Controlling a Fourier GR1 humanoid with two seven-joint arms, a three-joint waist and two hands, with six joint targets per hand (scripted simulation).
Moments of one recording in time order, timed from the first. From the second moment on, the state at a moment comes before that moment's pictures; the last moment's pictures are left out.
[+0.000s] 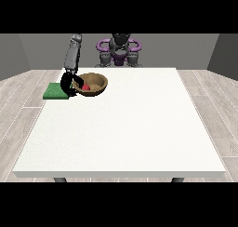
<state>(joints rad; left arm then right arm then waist) -0.77 0.63 0.51 -1.25 0.36 -0.42 0.25 -0.44 -0.35 -0.32 -0.70 -0.20 -0.13 -0.25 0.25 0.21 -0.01</state>
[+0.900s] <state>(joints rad) -0.59 0.72 0.59 -1.06 0.32 -0.47 0.05 -0.52 -0.72 -0.32 -0.72 -0.15 0.03 0.10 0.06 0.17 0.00</state>
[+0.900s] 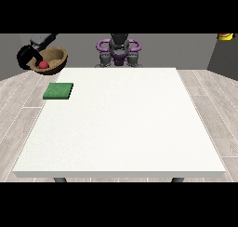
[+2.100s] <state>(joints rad) -0.56 0.81 0.60 -0.99 0.36 -0.49 -0.04 -0.56 -0.63 -0.40 -0.59 -0.19 -0.07 0.03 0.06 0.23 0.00</state>
